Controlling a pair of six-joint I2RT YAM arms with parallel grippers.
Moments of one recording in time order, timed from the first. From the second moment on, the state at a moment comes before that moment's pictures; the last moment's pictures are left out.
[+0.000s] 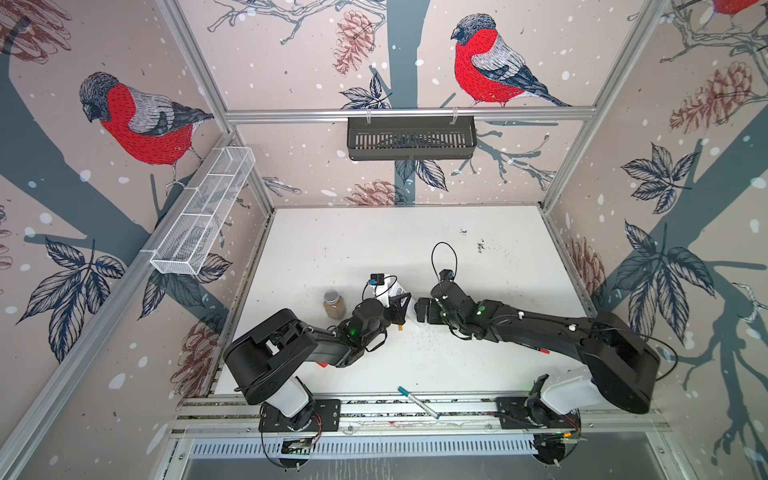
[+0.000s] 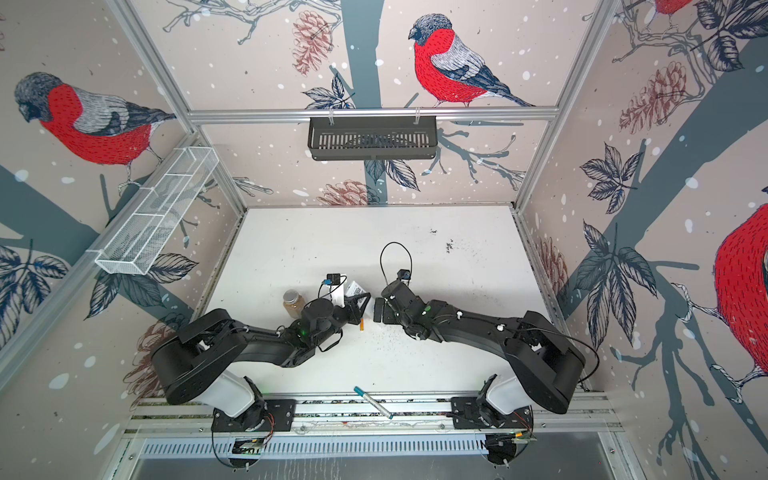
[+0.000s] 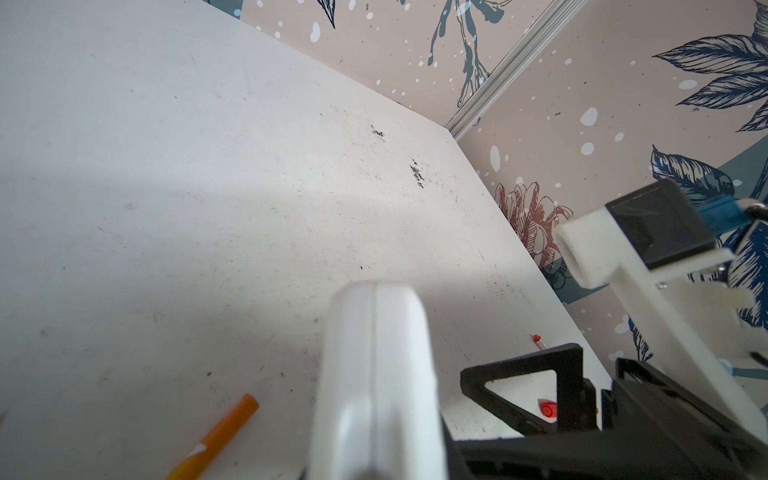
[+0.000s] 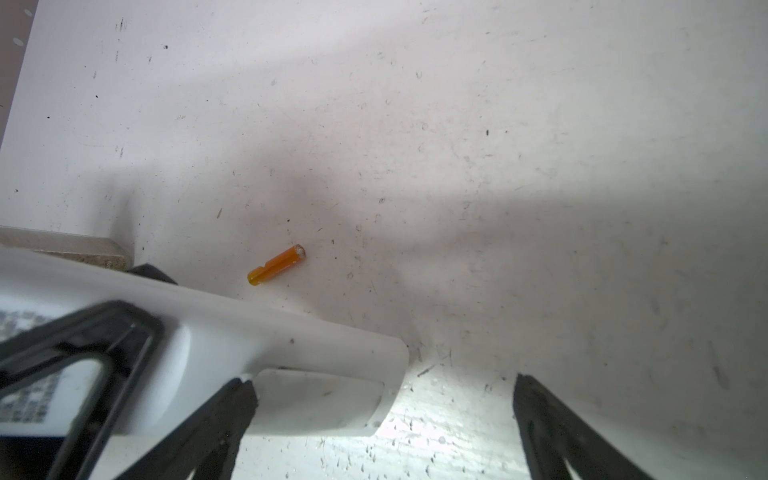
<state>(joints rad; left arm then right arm) -0.82 1.57 0.37 0.92 -0.08 -0.68 0.89 1.45 0.75 -0.18 0.17 0.78</state>
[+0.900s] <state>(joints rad) -0.82 1.58 0.37 0.94 -0.08 -0.68 0.90 1.39 0.76 -0.18 0.19 0.67</state>
